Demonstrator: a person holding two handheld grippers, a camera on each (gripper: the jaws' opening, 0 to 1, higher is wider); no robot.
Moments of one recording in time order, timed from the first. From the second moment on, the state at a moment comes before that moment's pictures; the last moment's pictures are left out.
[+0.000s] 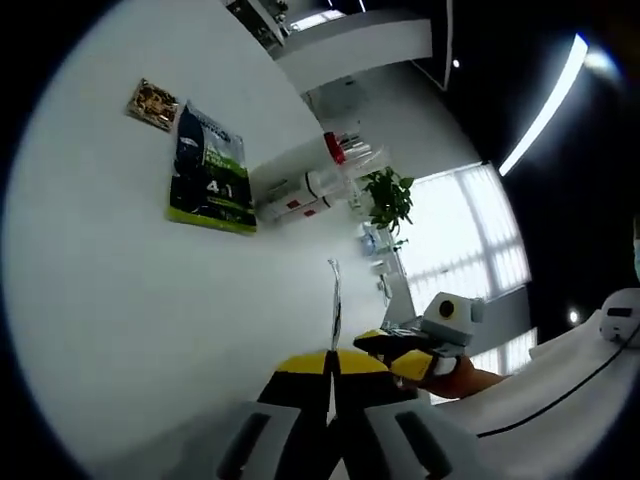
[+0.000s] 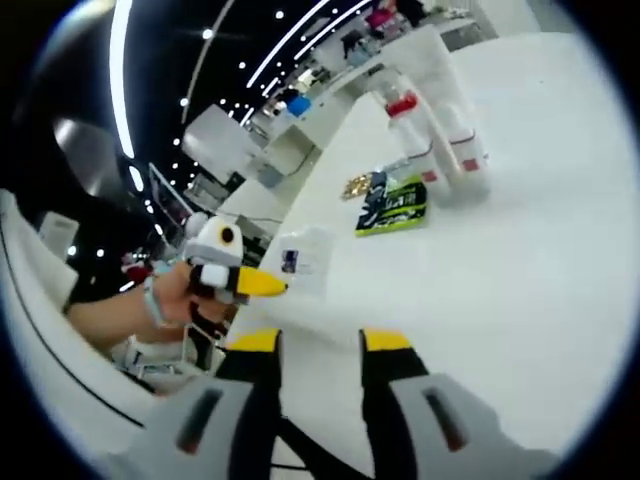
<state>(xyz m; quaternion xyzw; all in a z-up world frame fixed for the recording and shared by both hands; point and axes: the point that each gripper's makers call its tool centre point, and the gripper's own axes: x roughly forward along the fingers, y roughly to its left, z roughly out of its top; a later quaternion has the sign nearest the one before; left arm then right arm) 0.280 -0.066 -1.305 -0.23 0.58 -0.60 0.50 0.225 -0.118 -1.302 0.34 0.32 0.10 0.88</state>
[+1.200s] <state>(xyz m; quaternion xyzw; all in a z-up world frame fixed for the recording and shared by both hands) 0.370 -0.077 -1.341 -0.20 0.59 -0.55 0.55 0.240 -0.148 -1.304 0.32 0.32 0.07 0.89</state>
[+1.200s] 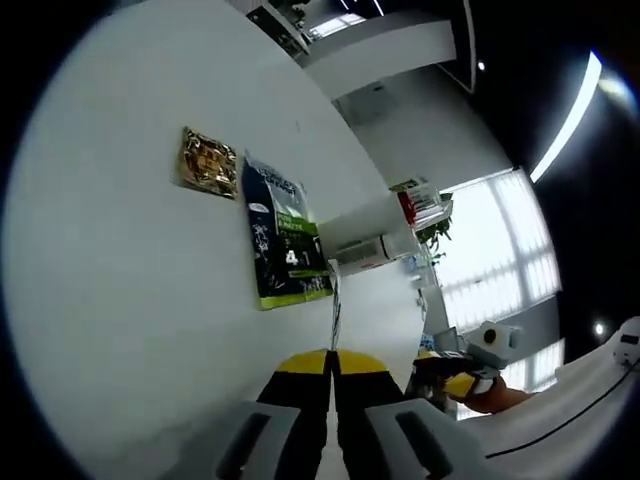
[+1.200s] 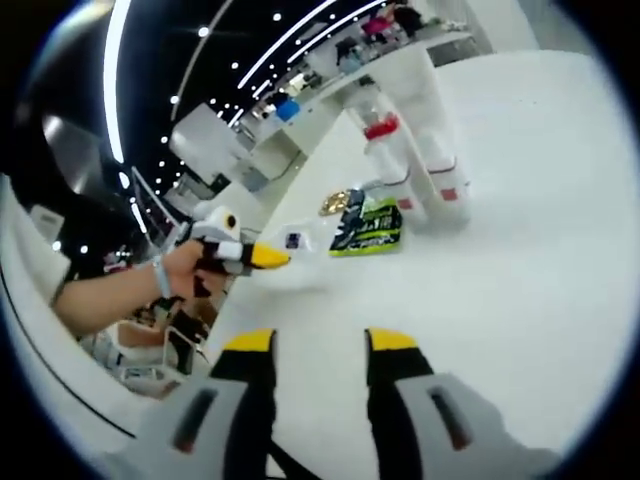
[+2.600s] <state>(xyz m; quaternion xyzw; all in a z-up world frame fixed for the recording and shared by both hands) 0.431 -0.070 -1.378 -0.16 0.64 -0.48 0.58 0.238 -0.147 -1.304 0.32 0.33 0.07 0.88</state>
